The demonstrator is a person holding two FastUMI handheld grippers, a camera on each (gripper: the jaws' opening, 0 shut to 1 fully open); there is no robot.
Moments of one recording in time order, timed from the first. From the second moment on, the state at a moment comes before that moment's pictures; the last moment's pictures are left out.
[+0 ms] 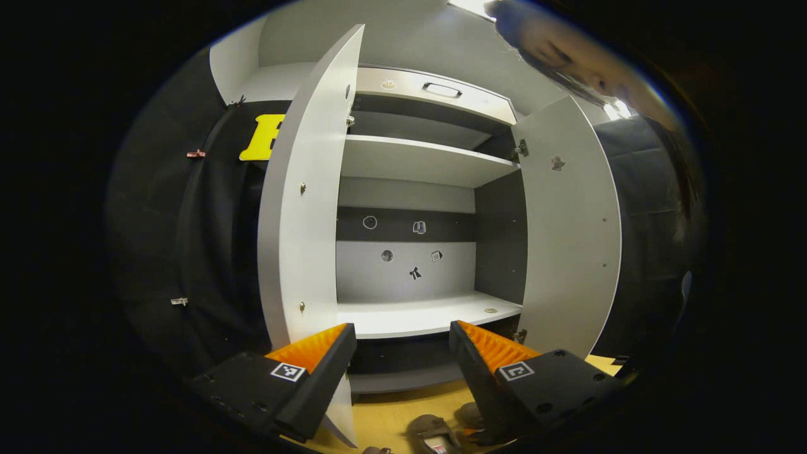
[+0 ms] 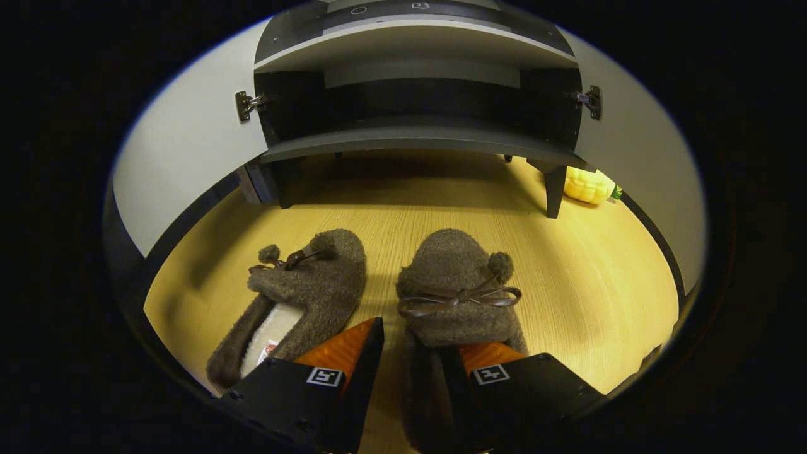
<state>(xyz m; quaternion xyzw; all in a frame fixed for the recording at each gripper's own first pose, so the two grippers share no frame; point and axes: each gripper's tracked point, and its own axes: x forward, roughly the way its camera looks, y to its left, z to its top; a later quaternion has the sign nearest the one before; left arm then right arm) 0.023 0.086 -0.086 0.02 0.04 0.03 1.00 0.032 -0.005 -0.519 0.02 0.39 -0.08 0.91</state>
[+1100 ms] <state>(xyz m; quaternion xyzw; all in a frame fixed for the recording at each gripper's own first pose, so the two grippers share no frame) 0.027 0.068 -0.083 0.01 0.05 0.04 1.00 0.025 -0.027 -0.405 0.03 0.36 -0.06 0.93</state>
